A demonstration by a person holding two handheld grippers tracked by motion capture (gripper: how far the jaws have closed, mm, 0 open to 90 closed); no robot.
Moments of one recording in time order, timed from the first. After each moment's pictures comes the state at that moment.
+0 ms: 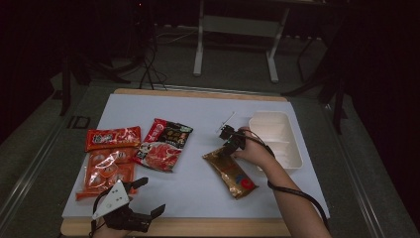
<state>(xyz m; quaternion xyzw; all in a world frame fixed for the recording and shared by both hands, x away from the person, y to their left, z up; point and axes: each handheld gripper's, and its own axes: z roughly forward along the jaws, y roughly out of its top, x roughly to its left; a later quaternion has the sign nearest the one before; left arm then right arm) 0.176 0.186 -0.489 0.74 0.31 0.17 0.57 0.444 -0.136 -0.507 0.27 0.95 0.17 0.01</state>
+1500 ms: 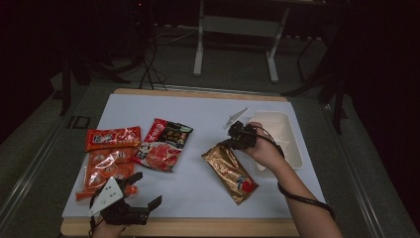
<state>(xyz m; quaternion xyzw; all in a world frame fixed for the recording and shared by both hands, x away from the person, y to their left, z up) 0.183 0.193 -0.495 0.70 0.34 0.20 0.59 0.405 -0.153 -0.435 0.21 0.94 0.27 0.07</state>
